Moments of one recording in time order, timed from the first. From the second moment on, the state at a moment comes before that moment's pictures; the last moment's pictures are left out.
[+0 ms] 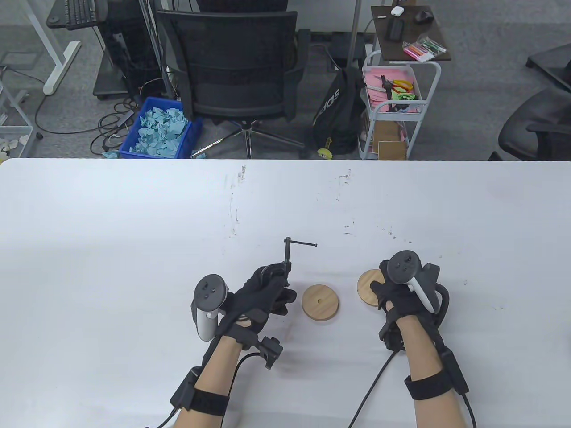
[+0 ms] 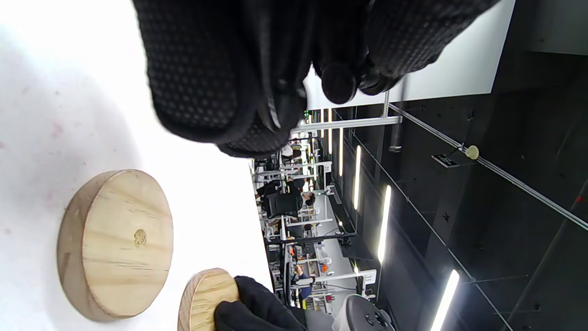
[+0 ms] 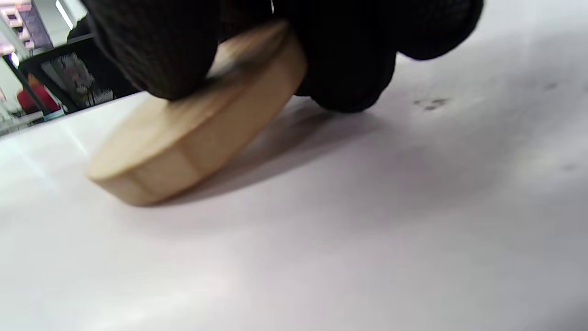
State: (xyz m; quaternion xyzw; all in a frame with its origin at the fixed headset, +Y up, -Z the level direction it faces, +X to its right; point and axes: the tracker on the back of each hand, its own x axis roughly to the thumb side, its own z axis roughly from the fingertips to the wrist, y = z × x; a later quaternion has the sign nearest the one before) left_hand -0.134 -0.757 -0.306 -0.08 -0.11 0.67 0.73; right_hand 0.221 -0.749 -0.351 -0.12 0.08 0.98 0.12
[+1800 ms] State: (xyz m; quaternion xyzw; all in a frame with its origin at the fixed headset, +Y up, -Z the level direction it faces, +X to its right) left_hand -0.140 -0.758 -0.312 -0.09 0.11 0.08 0.99; right_hand 0.267 -0.736 -0.263 0.04 0.01 0.99 0.16
